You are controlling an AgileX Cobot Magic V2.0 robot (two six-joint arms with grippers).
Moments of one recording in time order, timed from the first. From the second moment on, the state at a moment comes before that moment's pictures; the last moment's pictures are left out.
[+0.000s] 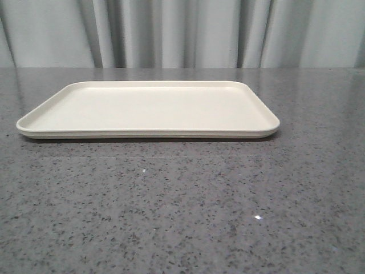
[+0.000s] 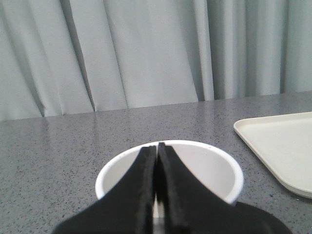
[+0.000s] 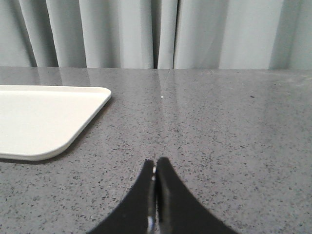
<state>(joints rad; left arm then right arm) 0.00 0.00 0.00 -0.16 -0.01 0.18 0.06 -0.01 0.03 0.88 0.12 -0.78</state>
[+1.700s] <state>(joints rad) 0.00 0.01 -0.37 -0.30 0.07 0.13 0.06 0.28 -0.50 0.95 0.12 -0.78</state>
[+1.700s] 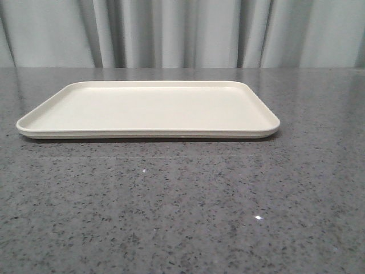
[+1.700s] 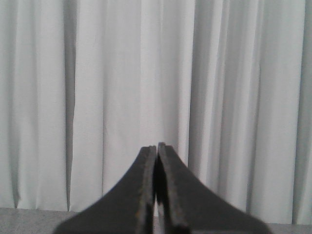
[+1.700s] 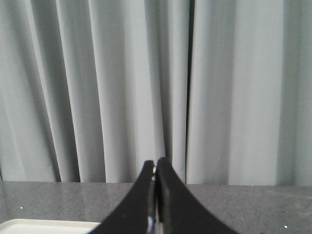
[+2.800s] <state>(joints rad) 0.00 0.61 -1.06 -0.33 0.41 0.13 0.06 0.48 -0.71 0.93 0.19 -0.79</state>
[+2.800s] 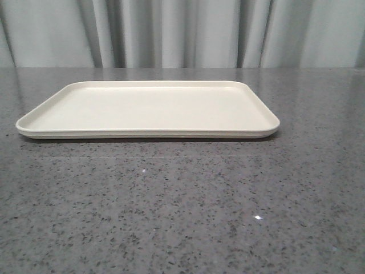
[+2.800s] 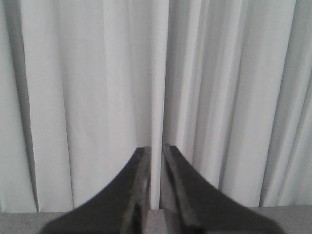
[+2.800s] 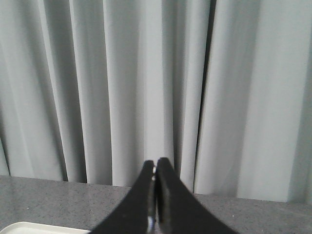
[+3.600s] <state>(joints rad) 0.00 0.67 -1.08 -0.32 0.49 0.13 0.06 0.48 -0.71 0.93 0.14 -0.81</state>
